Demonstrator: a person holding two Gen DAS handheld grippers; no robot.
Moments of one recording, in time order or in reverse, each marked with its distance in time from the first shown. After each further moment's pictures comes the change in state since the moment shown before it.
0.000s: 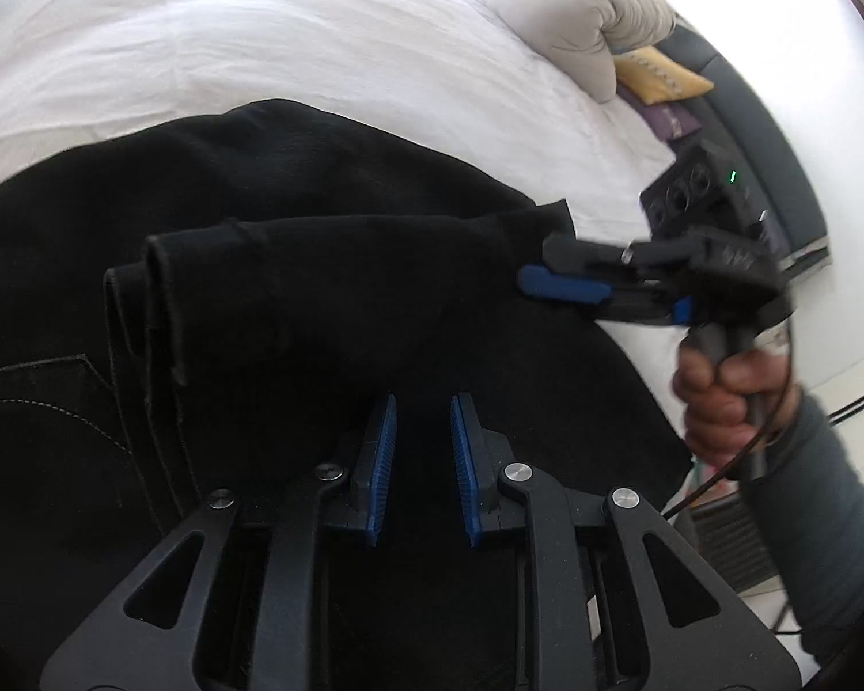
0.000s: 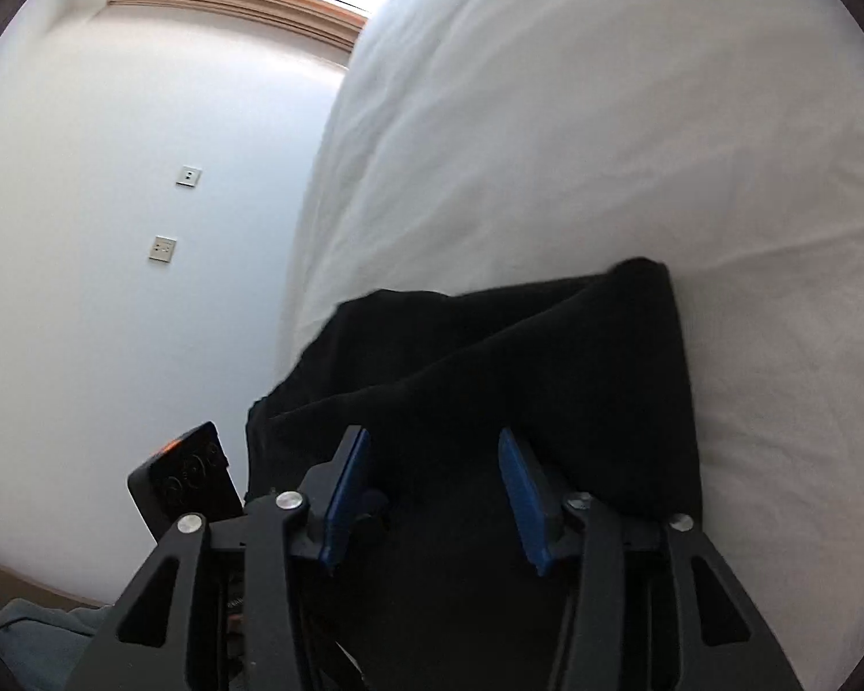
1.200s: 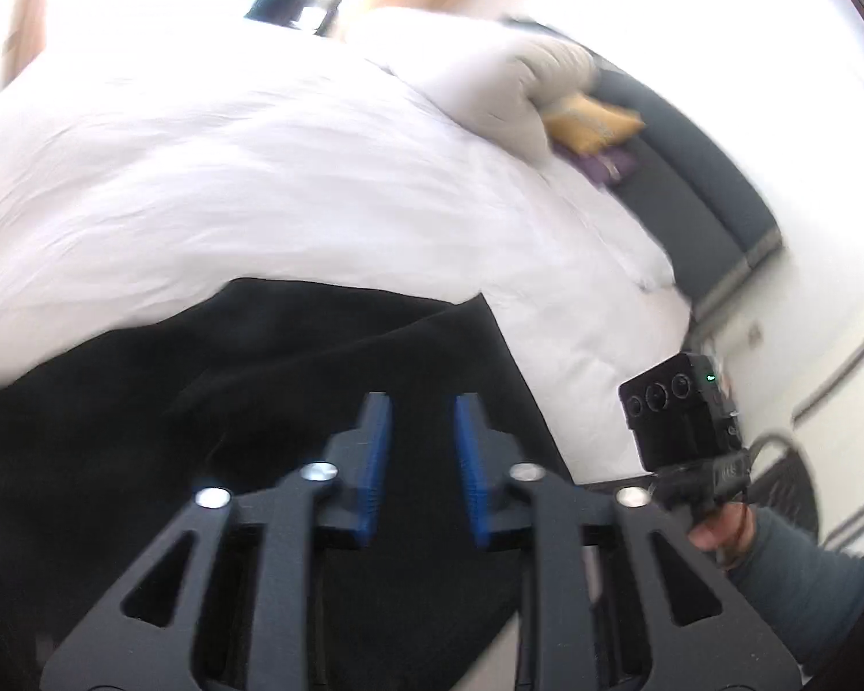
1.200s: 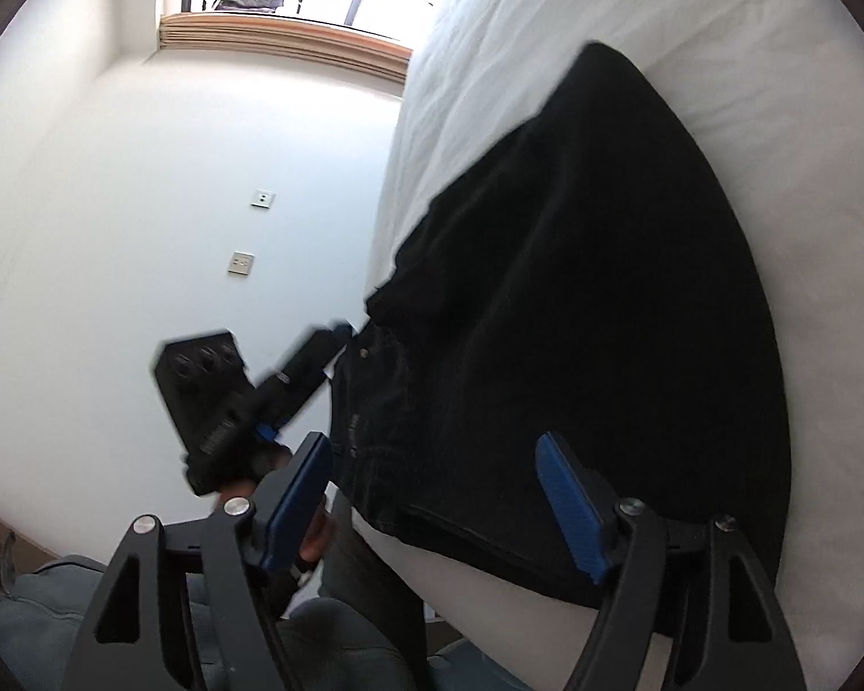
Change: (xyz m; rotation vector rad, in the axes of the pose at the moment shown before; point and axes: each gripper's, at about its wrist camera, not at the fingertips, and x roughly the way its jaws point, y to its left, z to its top) left arm -0.018 -0.061 0.031 0.179 -0.149 -0.029; right arm 0.001 0.029 -0.101 0.040 -0.114 0.179
